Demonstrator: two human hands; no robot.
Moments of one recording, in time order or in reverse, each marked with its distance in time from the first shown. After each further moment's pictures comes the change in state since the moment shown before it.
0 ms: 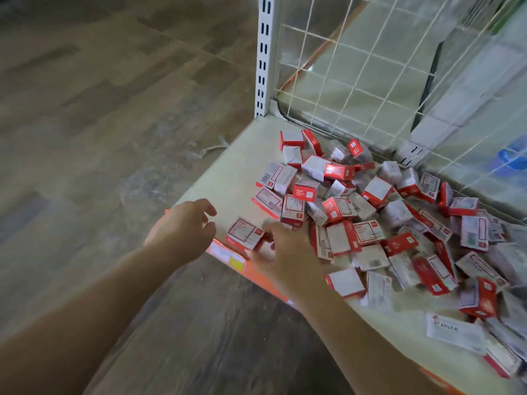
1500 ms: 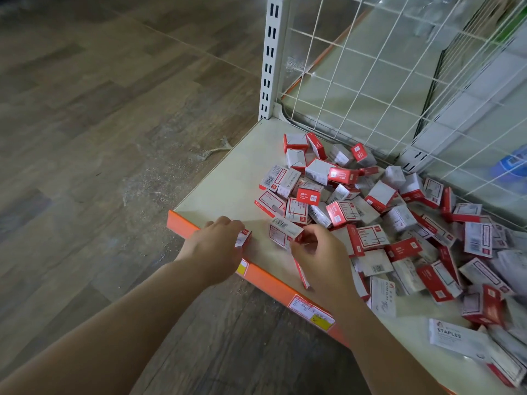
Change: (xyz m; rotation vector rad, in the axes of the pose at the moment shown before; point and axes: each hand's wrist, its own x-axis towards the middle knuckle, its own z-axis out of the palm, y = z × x) left_hand -0.009 0.019 0.028 0.196 -0.169 0.183; right_hand -0.003 0.036 -0.014 0.219 0.134 0.218
